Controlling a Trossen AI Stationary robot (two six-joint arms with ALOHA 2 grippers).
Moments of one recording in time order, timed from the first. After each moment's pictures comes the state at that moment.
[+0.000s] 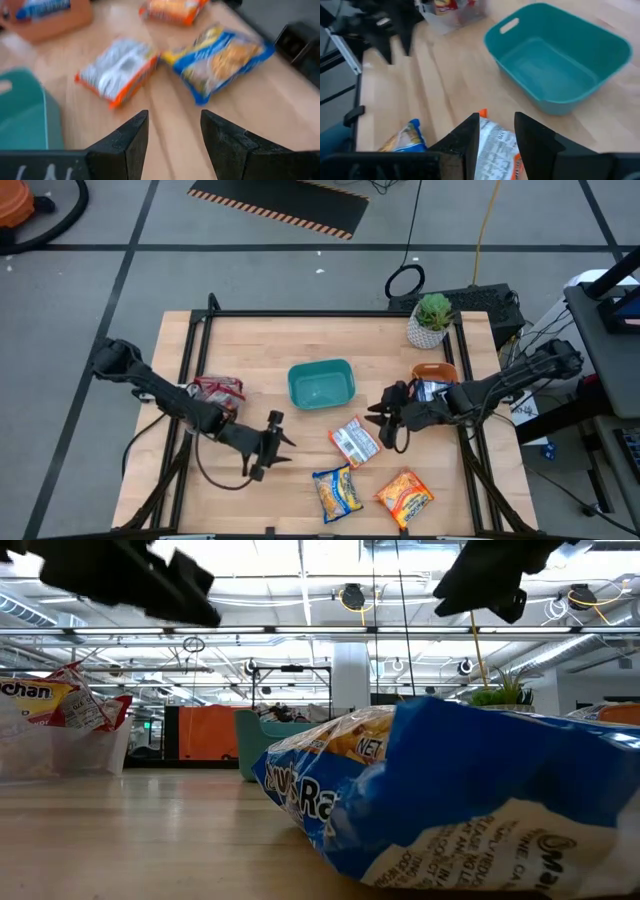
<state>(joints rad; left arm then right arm) -0.49 1.39 0.70 0.10 -0.21 0.04 0.37 1.16 0.80 -0.34 0.41 0.72</state>
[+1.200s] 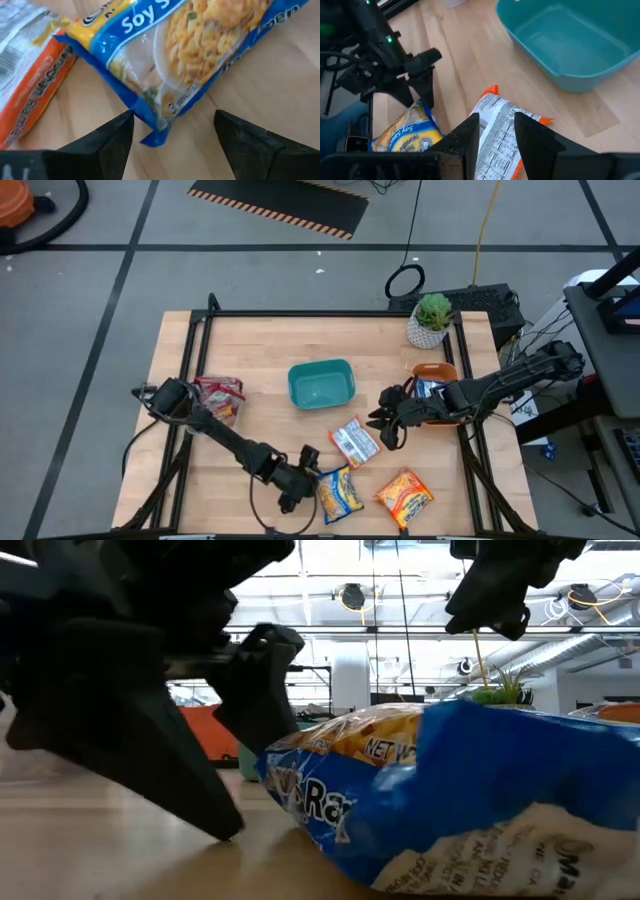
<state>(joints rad) -0.55 2.02 1.17 -0.06 -0.21 0.07 0.32 1.15 0.76 -0.33 0.23 0.73</state>
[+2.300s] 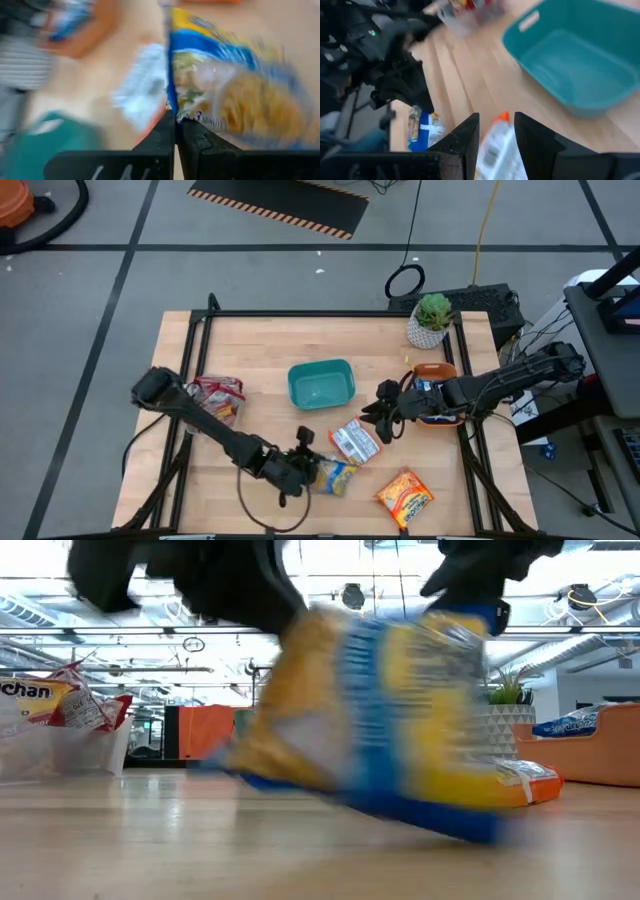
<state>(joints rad) -0.55 1.86 1.18 -0.12 -0.57 0.18 0.26 1.15 0.76 -0.22 0.21 0.74</state>
